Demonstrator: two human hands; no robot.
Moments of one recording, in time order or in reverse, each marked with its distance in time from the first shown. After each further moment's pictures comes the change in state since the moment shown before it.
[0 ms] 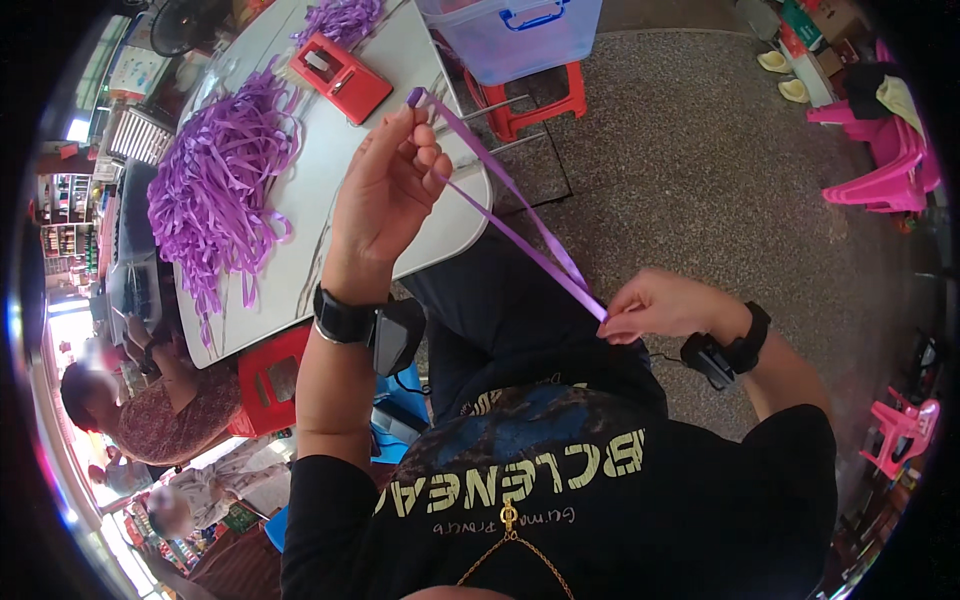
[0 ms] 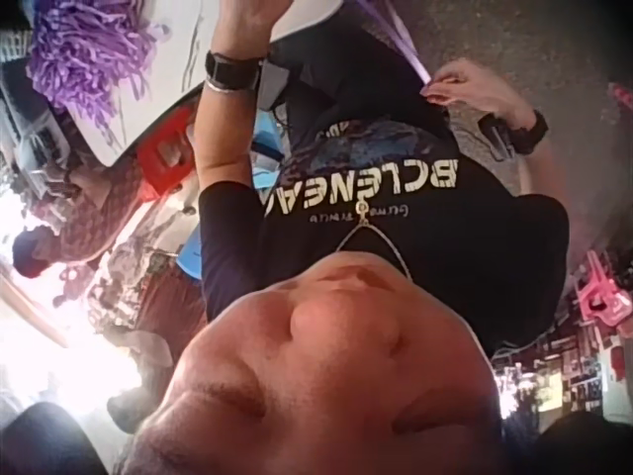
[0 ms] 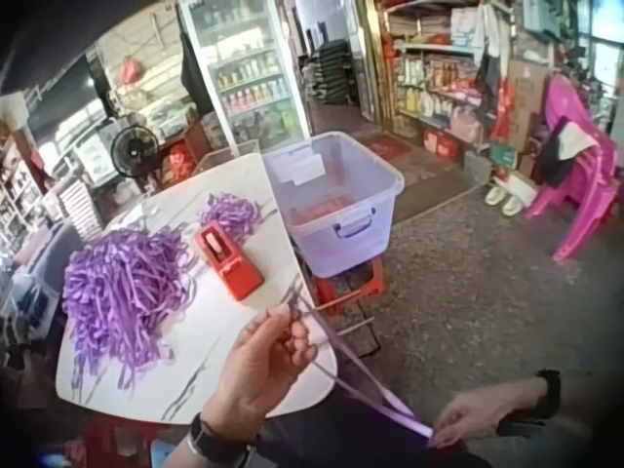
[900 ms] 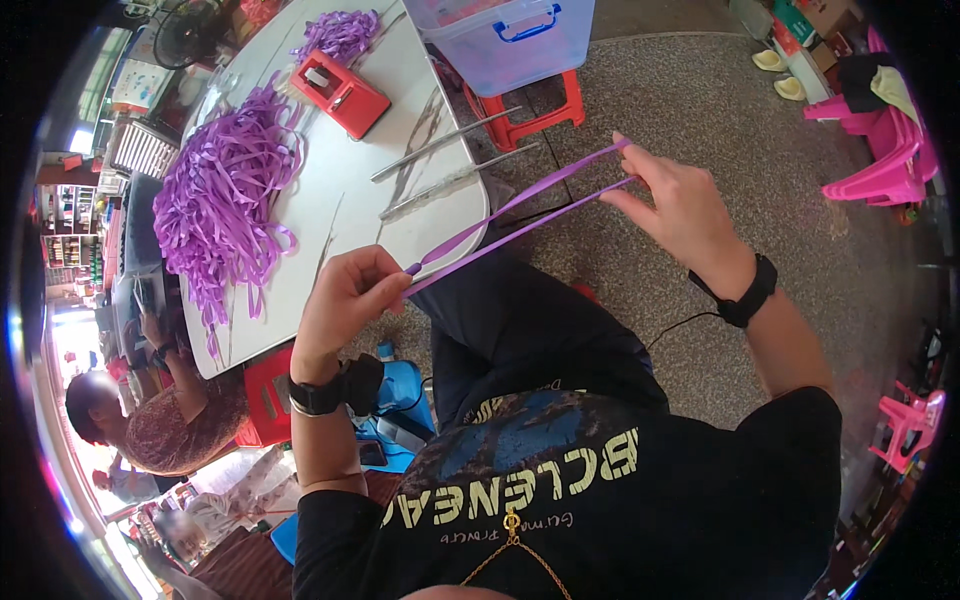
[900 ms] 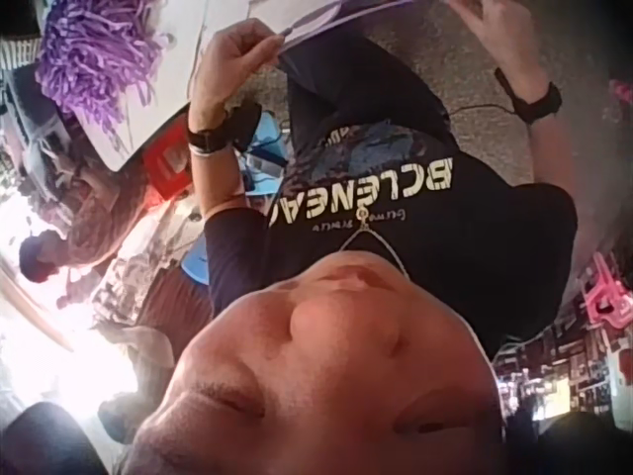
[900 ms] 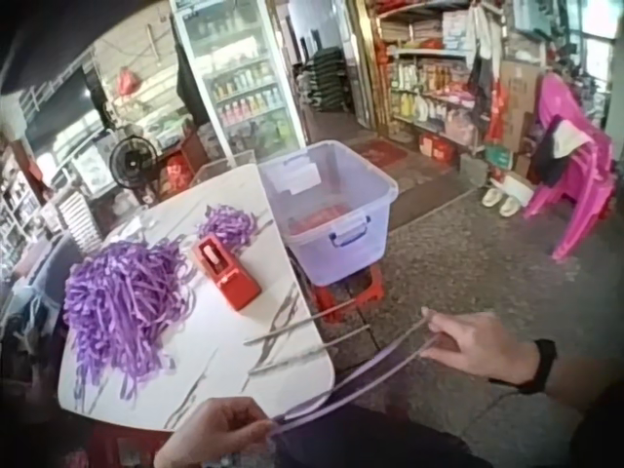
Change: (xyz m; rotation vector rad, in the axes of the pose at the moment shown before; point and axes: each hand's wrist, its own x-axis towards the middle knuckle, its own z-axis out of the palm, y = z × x) left_hand -0.082 0.028 -0.029 1.104 0.007 -0.247; right_hand 0.007 -0.039 -0.035 -0.892 1.117 -0.570
